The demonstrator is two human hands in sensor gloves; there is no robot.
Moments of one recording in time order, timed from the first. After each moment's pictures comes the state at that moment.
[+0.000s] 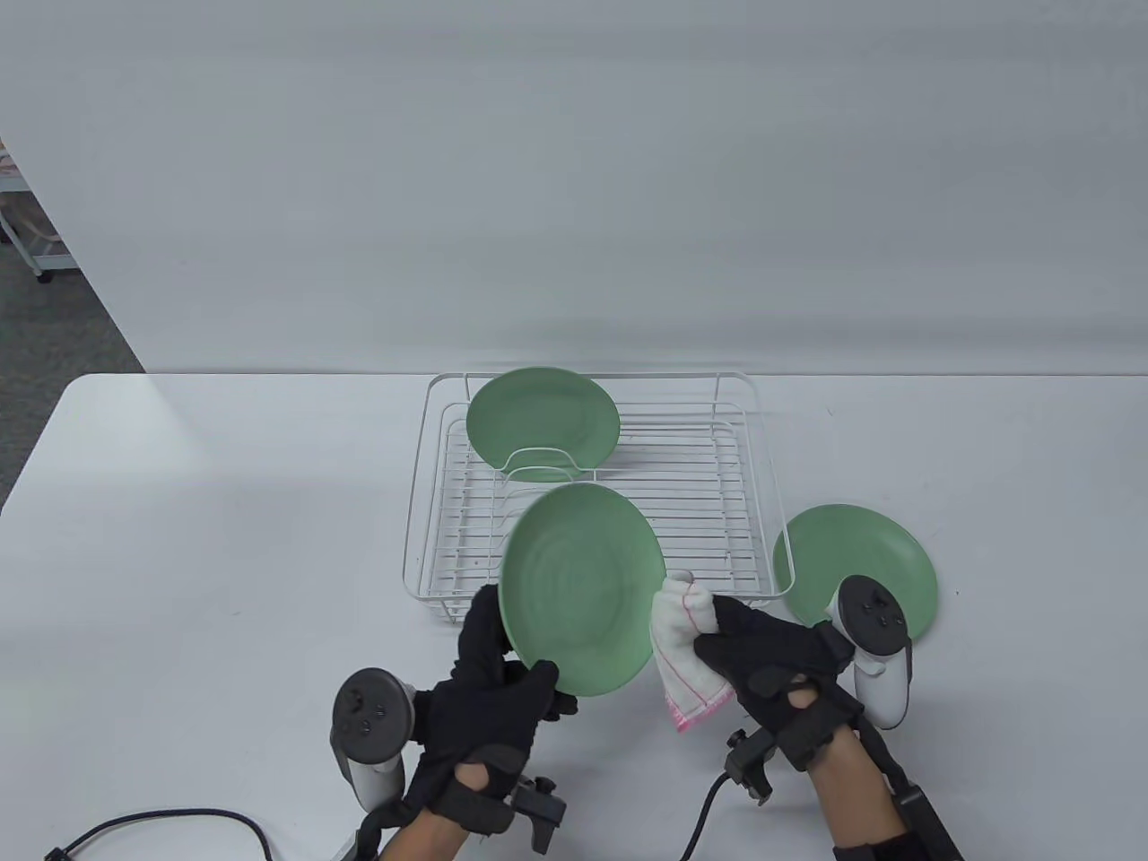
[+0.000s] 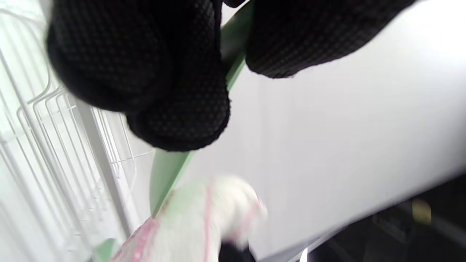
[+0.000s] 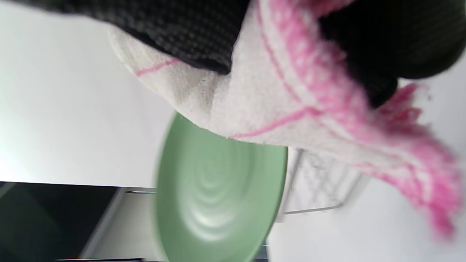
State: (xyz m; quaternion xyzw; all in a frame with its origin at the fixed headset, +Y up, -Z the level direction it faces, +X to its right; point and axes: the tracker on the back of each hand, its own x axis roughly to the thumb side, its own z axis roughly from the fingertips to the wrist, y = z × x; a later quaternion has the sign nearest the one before) left_hand -0.160 -0.688 -0.256 0.06 -0.10 0.71 0.70; right_hand 0.184 -0.678 -0.306 0.09 0.11 0.70 0.70
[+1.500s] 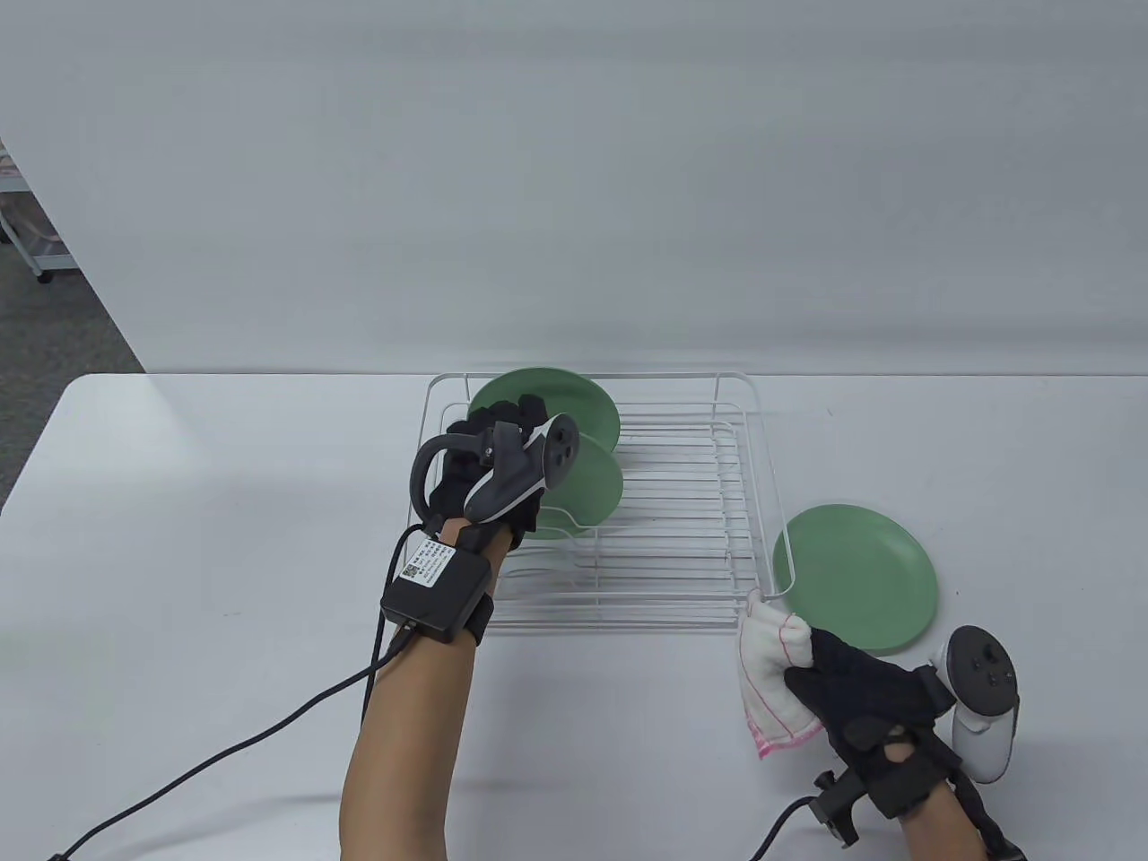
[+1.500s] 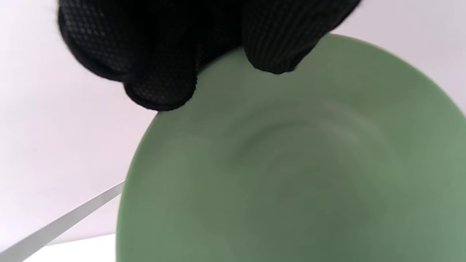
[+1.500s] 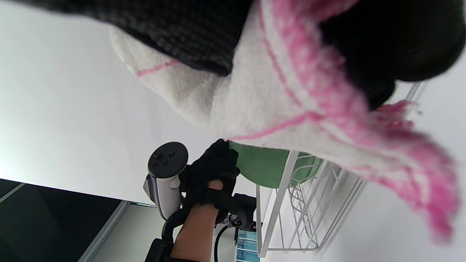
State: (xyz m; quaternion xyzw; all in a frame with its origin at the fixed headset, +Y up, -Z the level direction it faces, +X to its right) left_hand -0.100 -0.620 -0.466 0.14 -0.03 -0.06 0.99; right_hand 0.251 -0.691 -0.272 0.08 0.05 0.74 0.67
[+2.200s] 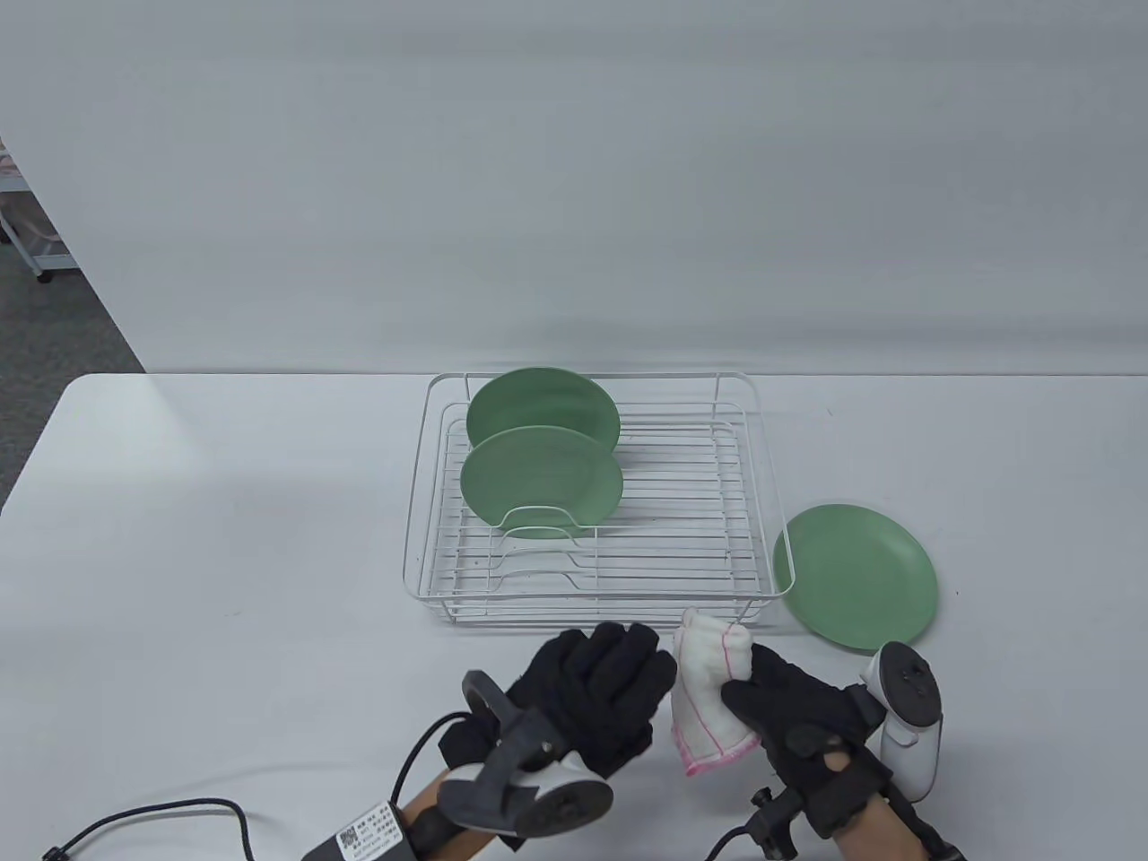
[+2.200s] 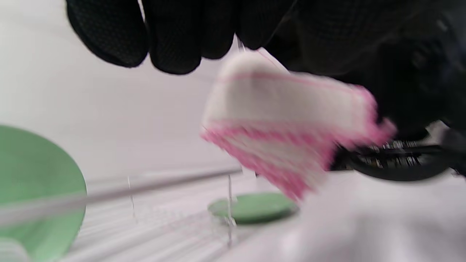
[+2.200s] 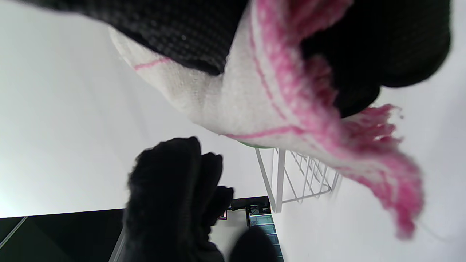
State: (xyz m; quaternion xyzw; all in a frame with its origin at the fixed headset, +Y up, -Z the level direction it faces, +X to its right) left_hand -0.054 -0.659 -0.207 0.20 -0.41 0.02 0.89; right_hand 0.187 -0.714 -0.261 0.04 0.12 0.67 0.73
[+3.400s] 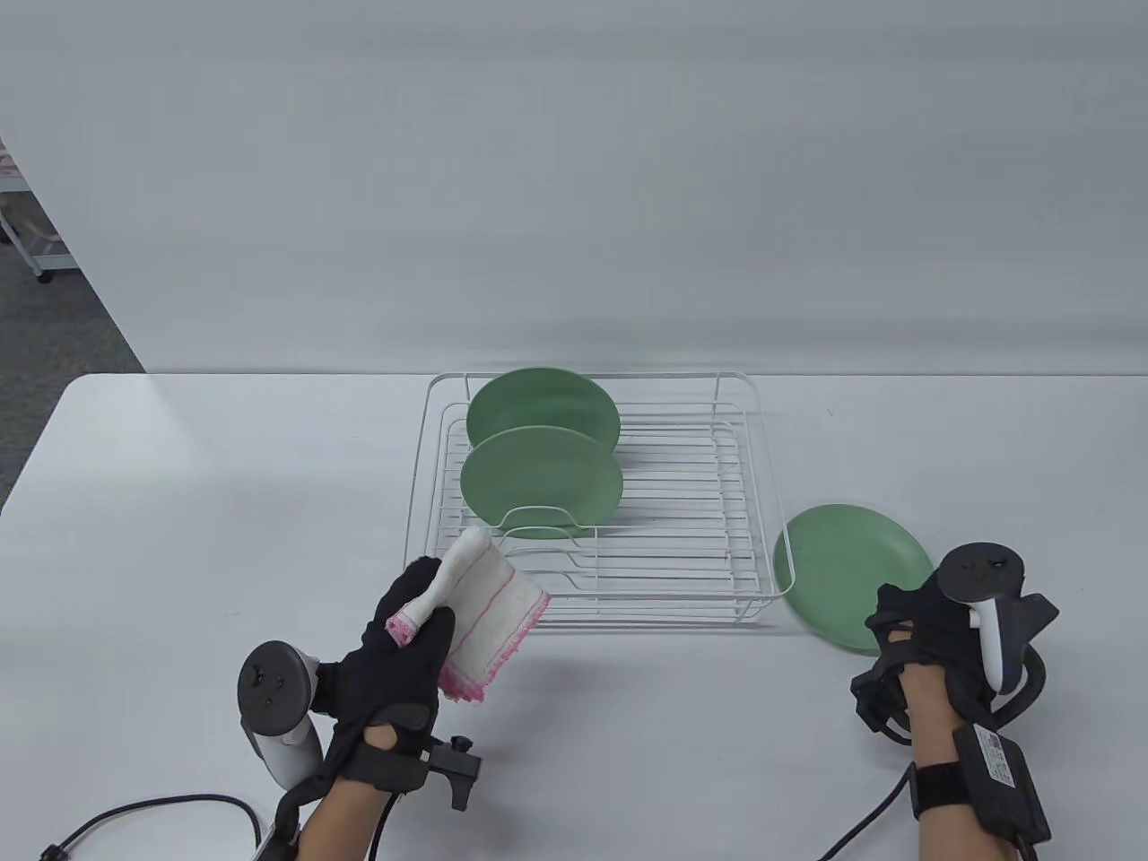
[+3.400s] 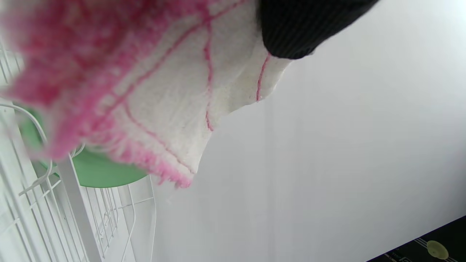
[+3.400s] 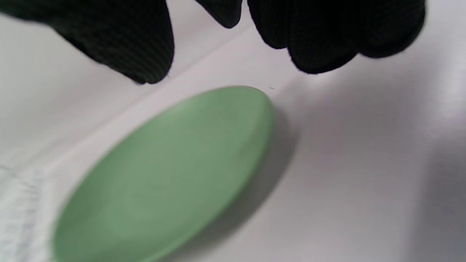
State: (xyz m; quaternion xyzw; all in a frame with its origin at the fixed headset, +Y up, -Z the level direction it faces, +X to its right) left_hand -0.218 -0.674 -0.267 0.09 -0.08 0.68 0.72; right_hand 0.334 -0.714 -0.343 -0.40 0.05 0.88 0.23
